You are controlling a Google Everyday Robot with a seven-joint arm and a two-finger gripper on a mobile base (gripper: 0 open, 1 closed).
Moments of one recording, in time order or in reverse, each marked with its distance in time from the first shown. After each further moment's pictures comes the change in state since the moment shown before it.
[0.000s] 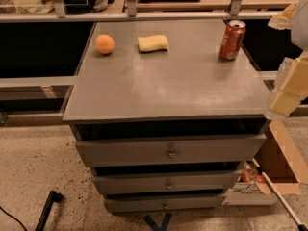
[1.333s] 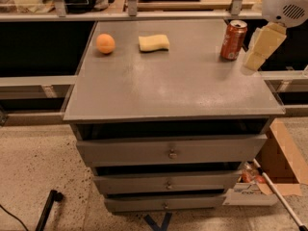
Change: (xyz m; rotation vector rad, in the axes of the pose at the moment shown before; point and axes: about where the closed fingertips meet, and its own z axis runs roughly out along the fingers) arm 0.005 -0.124 0.072 0.021 -0.036 0.071
